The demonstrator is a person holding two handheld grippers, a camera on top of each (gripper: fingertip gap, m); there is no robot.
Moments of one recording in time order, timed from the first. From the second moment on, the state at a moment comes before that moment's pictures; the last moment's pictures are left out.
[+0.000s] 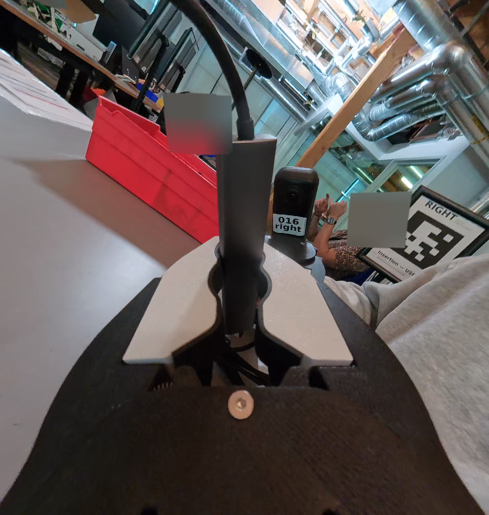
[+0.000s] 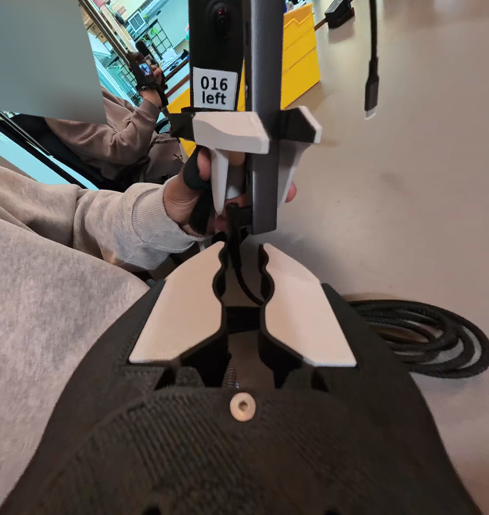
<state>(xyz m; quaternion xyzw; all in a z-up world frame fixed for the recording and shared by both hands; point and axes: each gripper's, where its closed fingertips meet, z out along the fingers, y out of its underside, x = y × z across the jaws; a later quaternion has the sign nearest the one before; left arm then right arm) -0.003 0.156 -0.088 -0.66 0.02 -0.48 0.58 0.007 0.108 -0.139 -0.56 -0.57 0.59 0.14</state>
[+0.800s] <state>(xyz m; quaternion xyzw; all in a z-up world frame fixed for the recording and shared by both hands) -0.007 0.156 -0.085 -0.62 0.01 -0.53 0.58 0.009 0.096 -0.107 -0.50 -0.53 0.67 0.13</state>
